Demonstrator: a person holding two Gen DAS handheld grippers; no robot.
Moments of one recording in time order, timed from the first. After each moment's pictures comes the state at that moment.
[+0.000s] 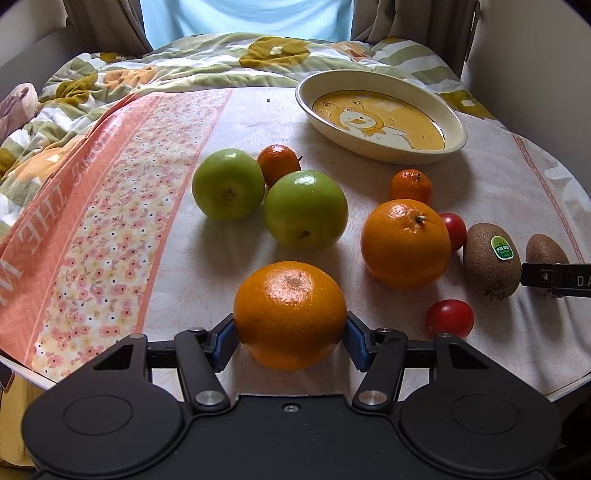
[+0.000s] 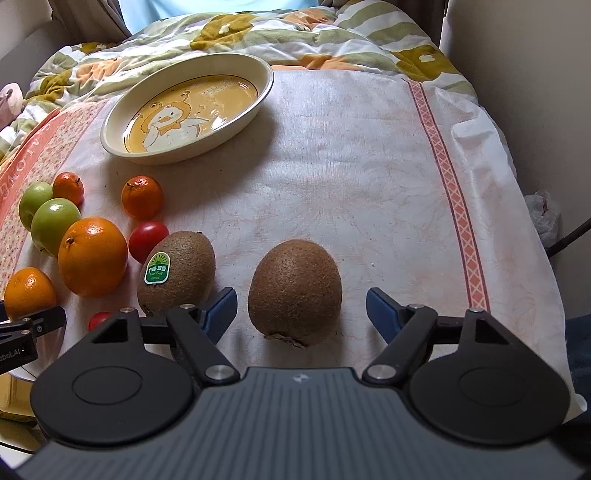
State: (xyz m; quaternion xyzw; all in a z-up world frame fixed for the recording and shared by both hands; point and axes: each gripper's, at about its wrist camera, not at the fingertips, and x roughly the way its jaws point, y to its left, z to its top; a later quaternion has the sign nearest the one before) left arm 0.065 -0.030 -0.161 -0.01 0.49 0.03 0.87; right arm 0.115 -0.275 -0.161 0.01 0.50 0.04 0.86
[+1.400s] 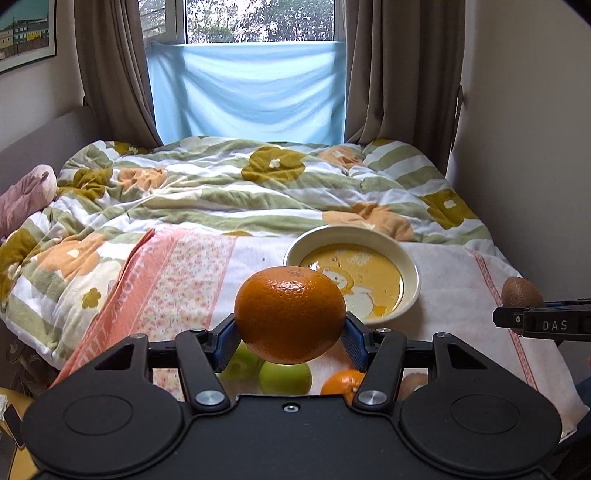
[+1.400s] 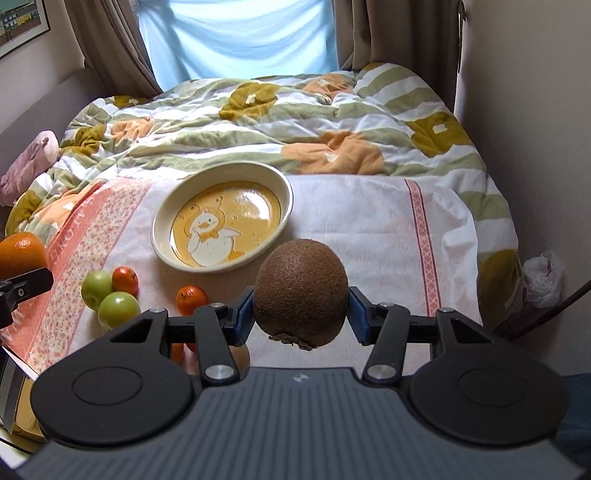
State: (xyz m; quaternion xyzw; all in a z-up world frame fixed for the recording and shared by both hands) left arm 0.075 -0.048 -0.025 0.00 0.34 0.03 0.94; right arm 0.135 -0.295 -0.048 0.03 0.41 0.09 0.91
